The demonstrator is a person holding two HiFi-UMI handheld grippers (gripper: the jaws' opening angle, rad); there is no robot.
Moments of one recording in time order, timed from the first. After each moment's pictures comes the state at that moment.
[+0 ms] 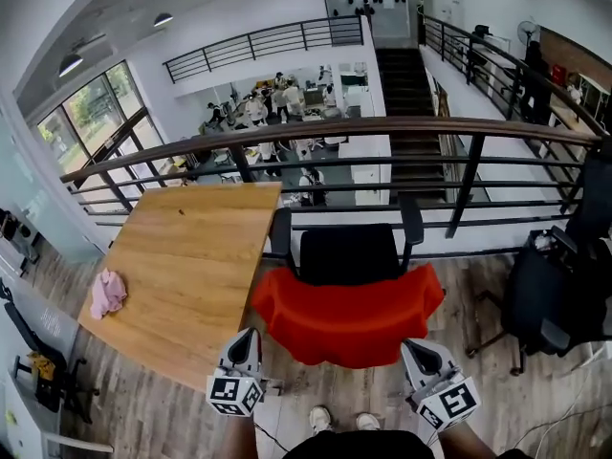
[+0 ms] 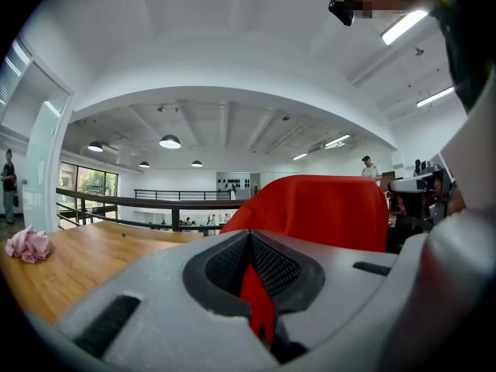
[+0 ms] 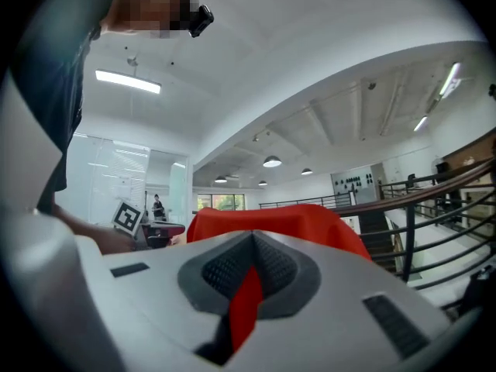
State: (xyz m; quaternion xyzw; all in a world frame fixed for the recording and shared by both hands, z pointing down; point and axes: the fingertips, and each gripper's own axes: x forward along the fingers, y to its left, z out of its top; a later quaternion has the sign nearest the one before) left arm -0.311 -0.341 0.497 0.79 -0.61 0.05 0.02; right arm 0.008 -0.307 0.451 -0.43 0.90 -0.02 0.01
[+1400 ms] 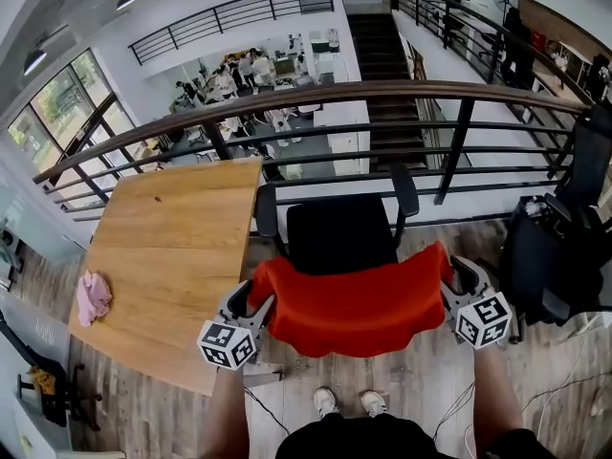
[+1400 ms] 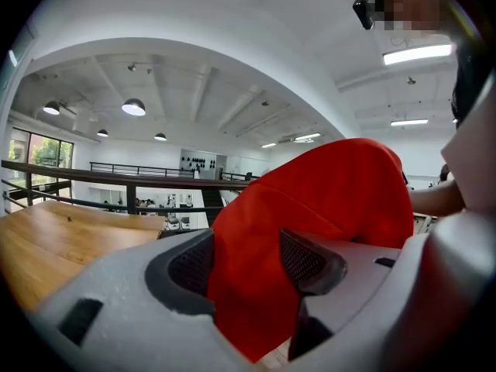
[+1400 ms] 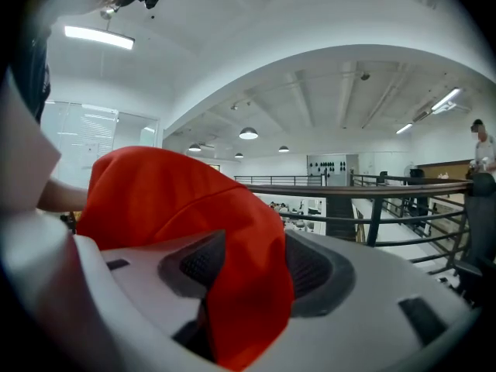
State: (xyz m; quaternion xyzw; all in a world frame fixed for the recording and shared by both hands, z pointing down) left arm -0.303 -0.460 0.541 0.87 -0.47 0.08 0.09; right arm 0.091 -0.450 0.513 -0.51 0.85 -0.06 -0.10
